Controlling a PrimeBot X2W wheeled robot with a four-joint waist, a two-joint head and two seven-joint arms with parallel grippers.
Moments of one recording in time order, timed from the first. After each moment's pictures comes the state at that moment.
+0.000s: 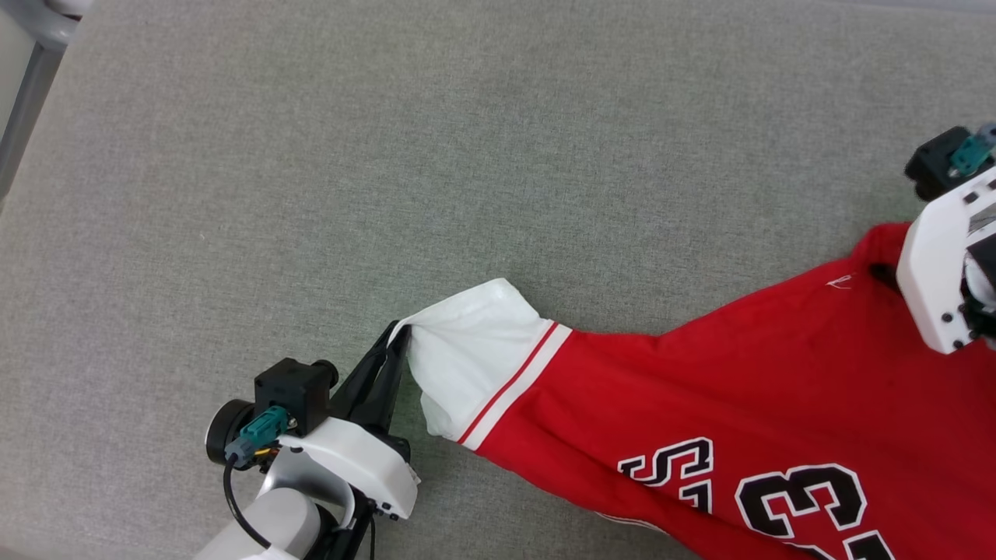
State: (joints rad) left arm -0.32 0.44 -0.67 0.10 -0.69 0.22 -0.23; right arm -0.88 -0.76 0.84 0.48 0.75 0.13 0.68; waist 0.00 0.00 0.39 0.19
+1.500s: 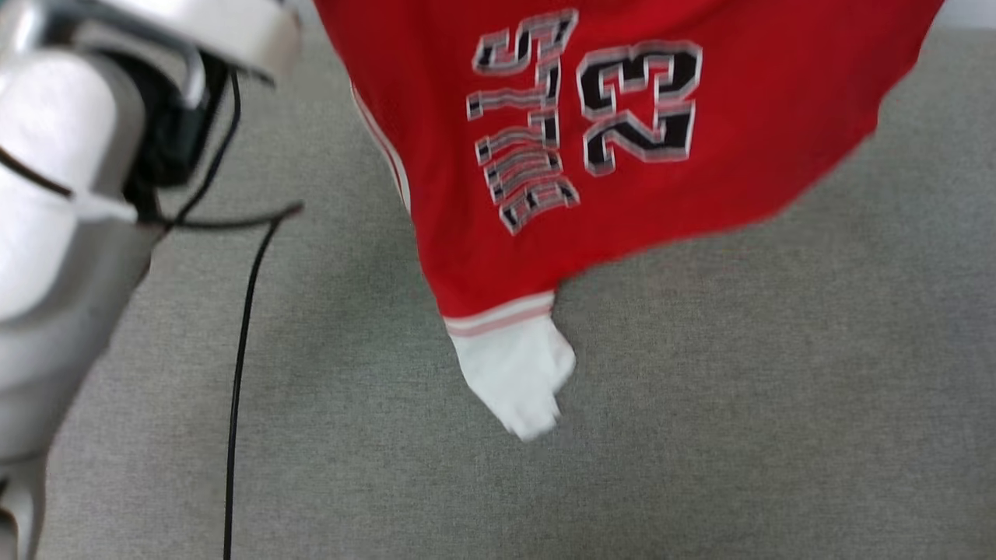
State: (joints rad) left arm -1.09 0.55 -0.57 0.10 -0.50 0.15 -0.08; right arm -1.15 -0.70 0.60 0.36 0.79 0.13 0.05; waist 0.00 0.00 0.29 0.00
